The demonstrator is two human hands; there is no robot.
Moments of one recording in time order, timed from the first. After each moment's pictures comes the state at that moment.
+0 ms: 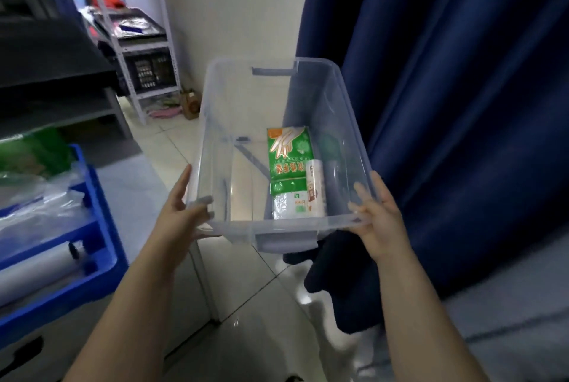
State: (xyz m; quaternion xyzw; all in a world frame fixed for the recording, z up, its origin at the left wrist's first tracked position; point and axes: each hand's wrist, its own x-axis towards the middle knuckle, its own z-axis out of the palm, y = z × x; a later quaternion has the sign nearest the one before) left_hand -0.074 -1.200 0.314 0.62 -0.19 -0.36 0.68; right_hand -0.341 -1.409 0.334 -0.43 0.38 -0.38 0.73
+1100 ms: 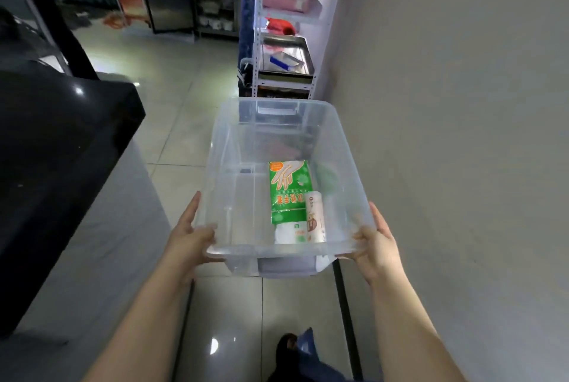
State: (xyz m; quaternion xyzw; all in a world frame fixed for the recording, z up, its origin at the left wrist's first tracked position) left_hand 0.432 -1.564 0.261 0.65 0.11 -0.14 0.74; right_hand 0.343 -1.877 0.281 -0.52 0.25 -0.09 0.81
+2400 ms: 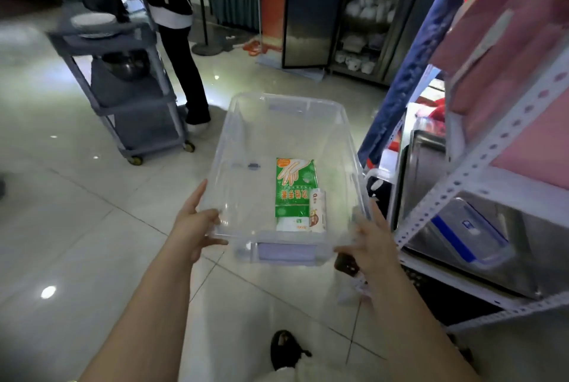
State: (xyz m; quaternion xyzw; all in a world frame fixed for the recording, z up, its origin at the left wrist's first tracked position) left_hand 1.368 -1.473 0.283 0.59 0.31 0.02 0.75; right_hand 1.410 -1.795 0.275 -0.59 0.12 0.11 0.79
